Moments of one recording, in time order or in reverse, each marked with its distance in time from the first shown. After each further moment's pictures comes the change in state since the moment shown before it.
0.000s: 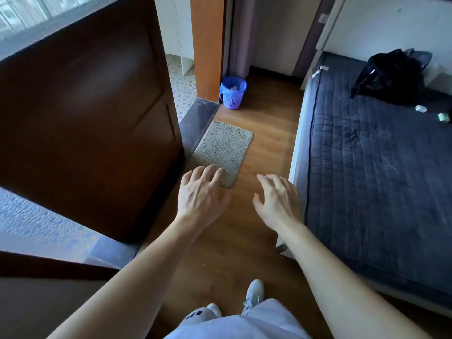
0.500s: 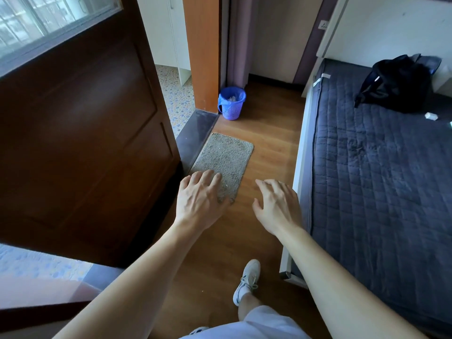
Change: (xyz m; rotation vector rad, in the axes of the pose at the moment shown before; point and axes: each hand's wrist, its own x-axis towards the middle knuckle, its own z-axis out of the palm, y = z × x) left_hand 0.120 -0.005 0.037 0.055 -0.025 0.025; right_hand 0.112 0.040 0.012 0.023 -0.018 -0.010
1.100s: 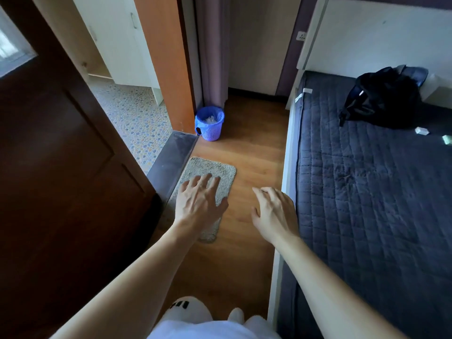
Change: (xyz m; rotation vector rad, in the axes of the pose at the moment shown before) left_hand 0.284 0.079 0.072 0.009 -0.107 0.034; right_hand 0.229 0.157 -0.007 0.049 0.023 0.039
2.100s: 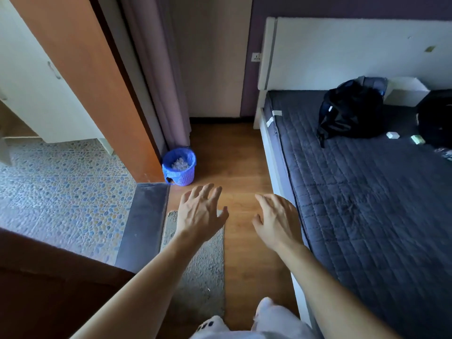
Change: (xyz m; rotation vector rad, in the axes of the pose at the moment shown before) left_hand 0.372 -0.092 0.039 -0.077 -0.027 0.310; right_hand 0.335 0.021 0.056 0.026 0.108 0.306
